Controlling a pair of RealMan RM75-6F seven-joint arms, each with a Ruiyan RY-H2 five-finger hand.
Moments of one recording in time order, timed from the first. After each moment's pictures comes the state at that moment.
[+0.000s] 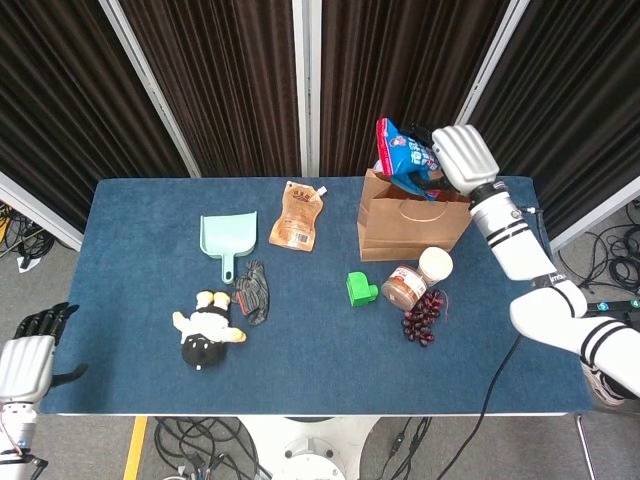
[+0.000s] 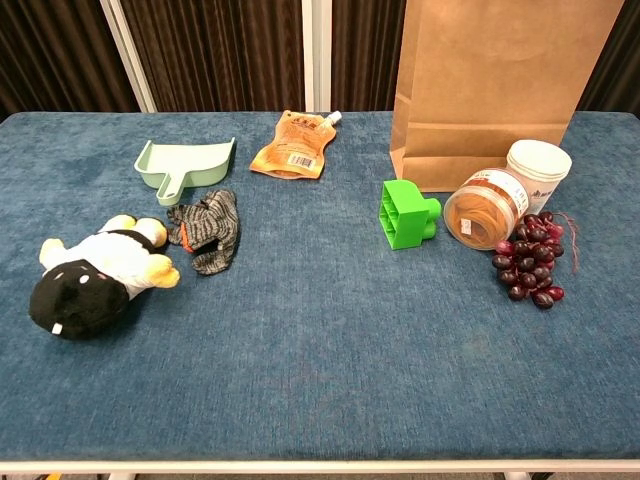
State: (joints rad) left arm -0.05 -1.24 -0.03 -1.51 1.42 1.45 0.09; right arm 0.97 -1.19 0.37 -1.24 -1.23 0.77 0.29
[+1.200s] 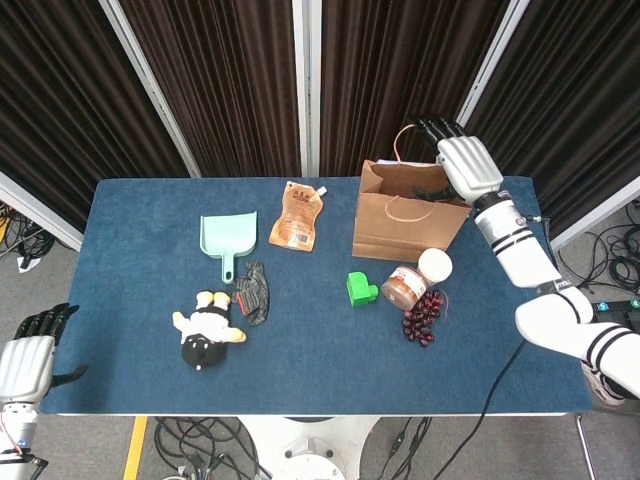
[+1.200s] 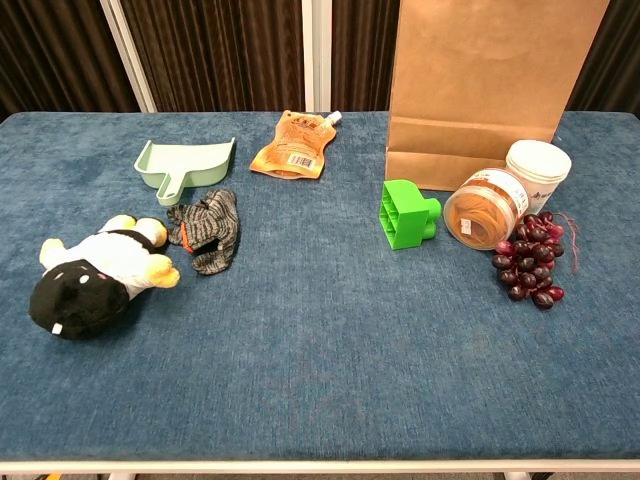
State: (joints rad) left arm -0.05 -1.24 -0.03 -1.50 1.42 1.44 0.07; right arm 0.93 -1.16 0.34 -1.29 -1.24 0.81 0.31
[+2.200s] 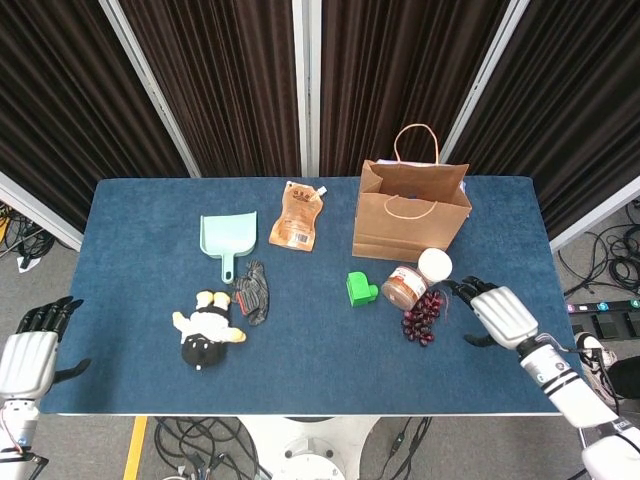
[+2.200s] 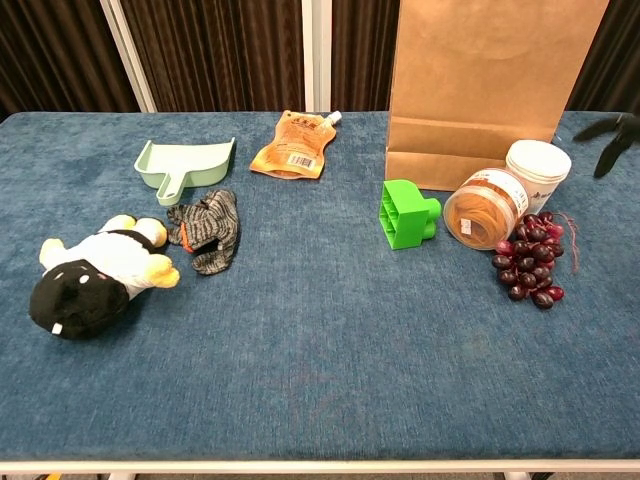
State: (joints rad) left arm -0.06 -1.23 -0.03 -1.52 1.46 1.47 0.09; right arm 0.51 -1.17 -0.03 -1.45 -1.56 1.05 0.11
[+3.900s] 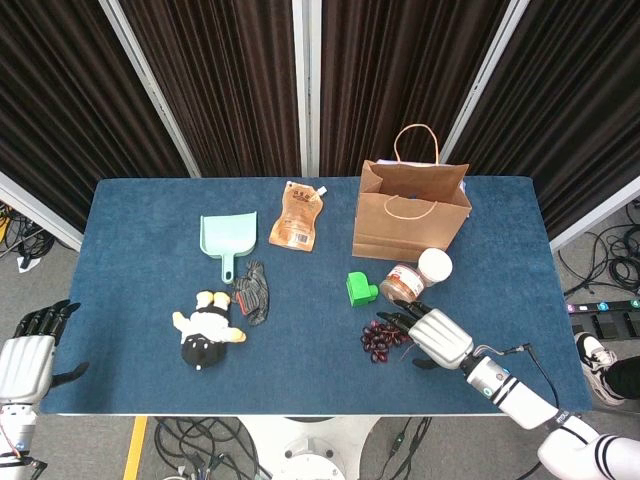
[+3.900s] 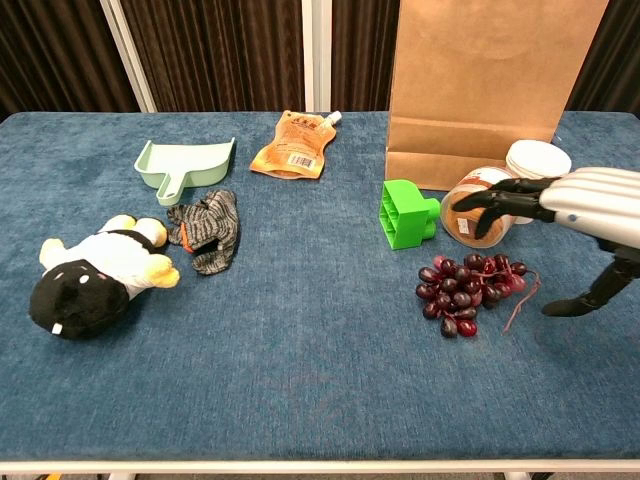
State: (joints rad) left arm -0.05 -1.23 -0.02 -1.51 1.46 1.49 0.07; right arm 0.59 -1.36 -0.09 -1.37 -1.76 1.07 0.08
